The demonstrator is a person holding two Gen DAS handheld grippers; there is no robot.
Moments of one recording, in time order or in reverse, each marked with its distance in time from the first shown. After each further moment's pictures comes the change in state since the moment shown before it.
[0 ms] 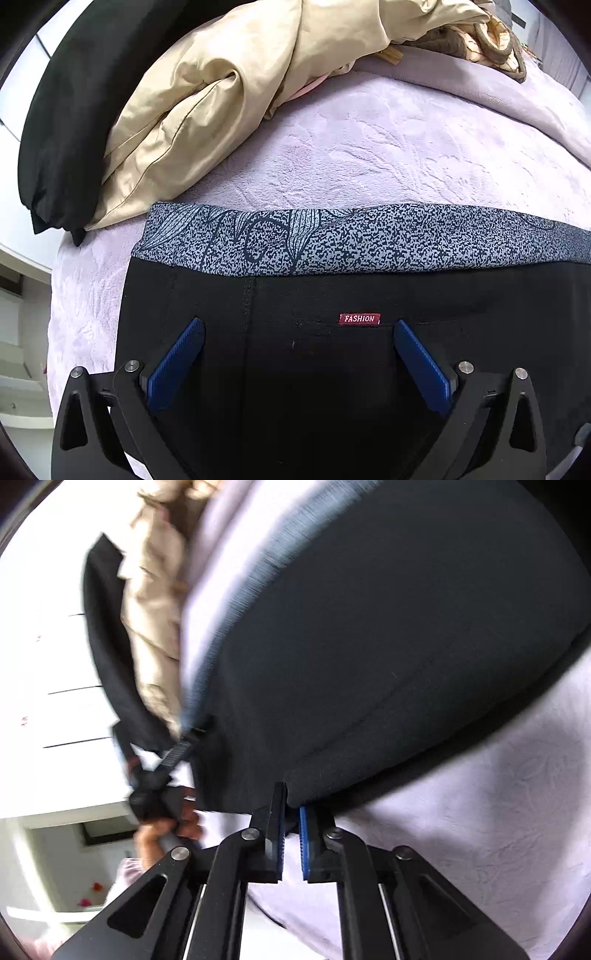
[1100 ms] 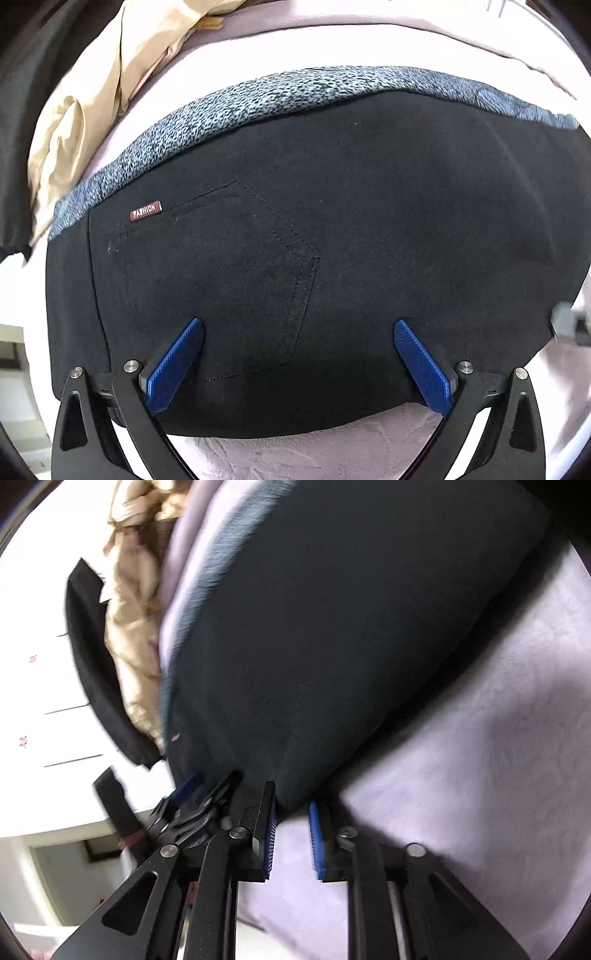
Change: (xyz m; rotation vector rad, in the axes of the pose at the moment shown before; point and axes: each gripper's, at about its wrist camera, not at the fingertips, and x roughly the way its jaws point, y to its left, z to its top) left arm -0.018 -0.116 -0.068 0.281 0.085 -0.141; right arm -0.004 -0.026 -0.002 0.025 0.012 0.022
